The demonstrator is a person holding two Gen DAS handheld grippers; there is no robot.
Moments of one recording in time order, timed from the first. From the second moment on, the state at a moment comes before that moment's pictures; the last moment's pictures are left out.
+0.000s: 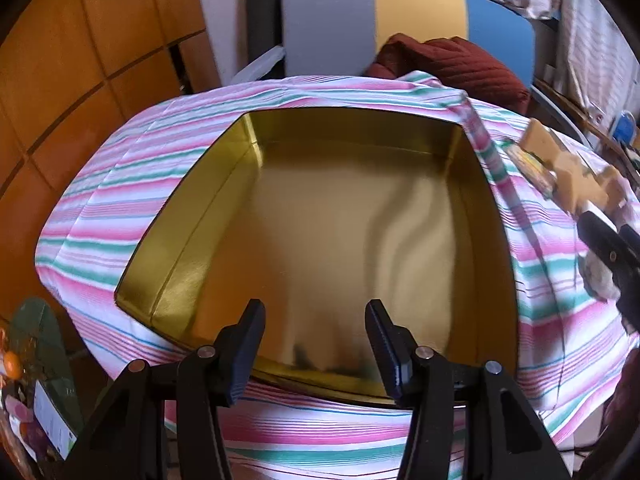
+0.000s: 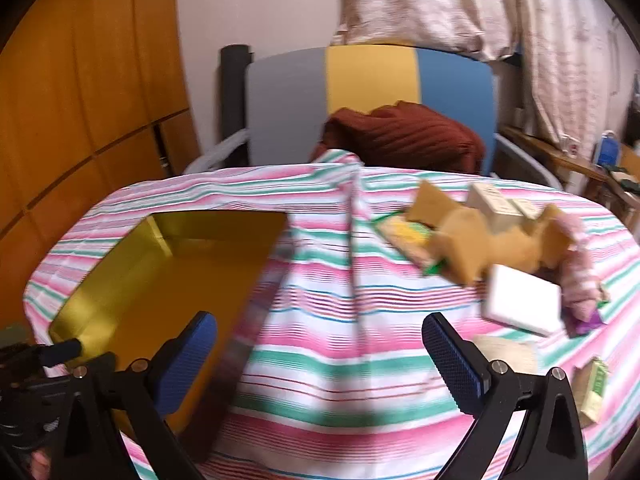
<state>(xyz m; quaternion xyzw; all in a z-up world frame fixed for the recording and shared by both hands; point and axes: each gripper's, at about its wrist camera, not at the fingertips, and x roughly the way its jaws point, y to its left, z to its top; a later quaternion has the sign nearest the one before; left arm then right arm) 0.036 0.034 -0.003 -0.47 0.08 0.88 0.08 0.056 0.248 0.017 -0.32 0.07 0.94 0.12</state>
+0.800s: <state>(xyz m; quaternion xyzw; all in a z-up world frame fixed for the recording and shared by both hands) 0.078 0.164 0.010 -0.43 0.15 0.85 0.28 0.193 0.443 -0.012 -0.32 0.16 0.87 0.35</state>
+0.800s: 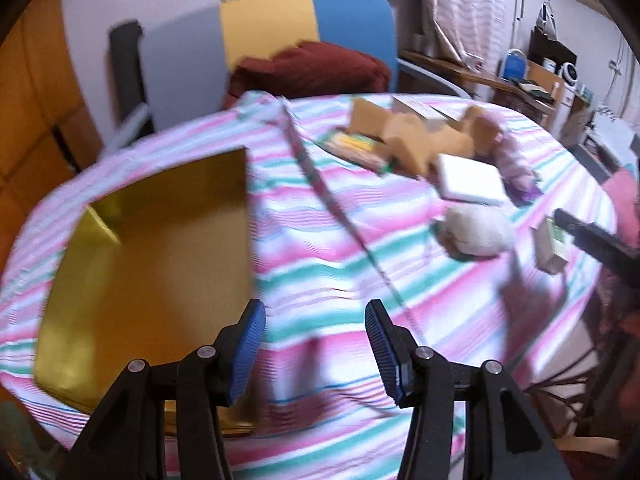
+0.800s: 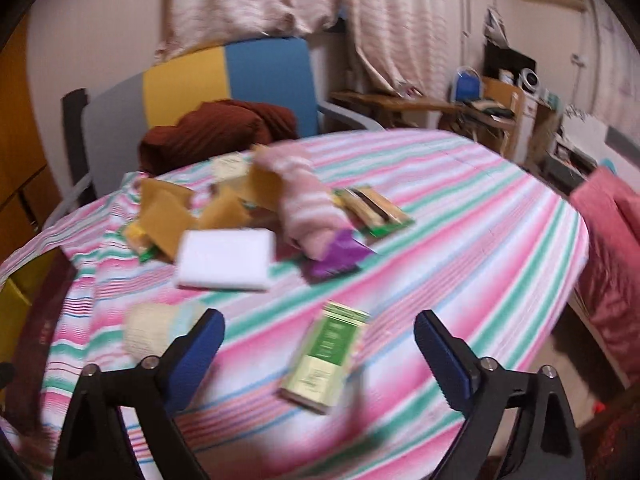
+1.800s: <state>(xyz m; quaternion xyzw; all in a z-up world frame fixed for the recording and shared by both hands) 0.060 0.287 0.001 -0.46 0.07 0.76 0.45 0.182 0.468 -0.059 -0.36 0.19 0.86 0.31</state>
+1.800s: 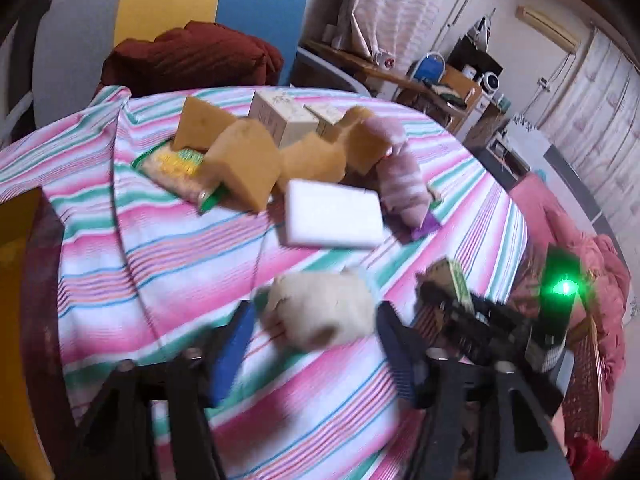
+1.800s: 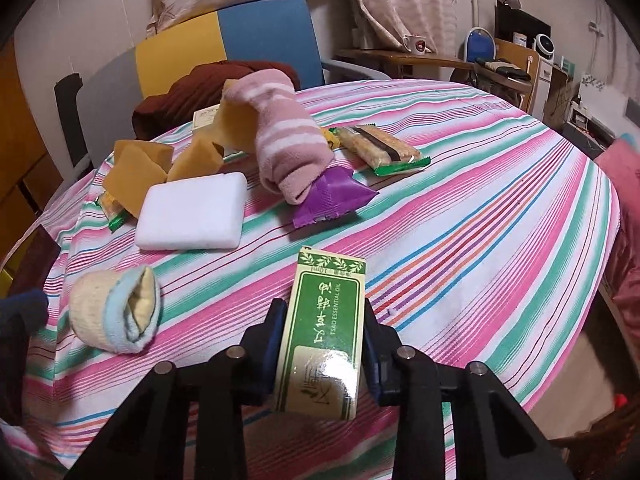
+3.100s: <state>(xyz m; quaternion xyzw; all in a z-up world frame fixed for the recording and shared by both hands) 0.062 0.287 -0.036 -0.46 0.09 0.78 0.42 0.176 0.458 -0.053 -0.35 0.20 0.87 0.29</state>
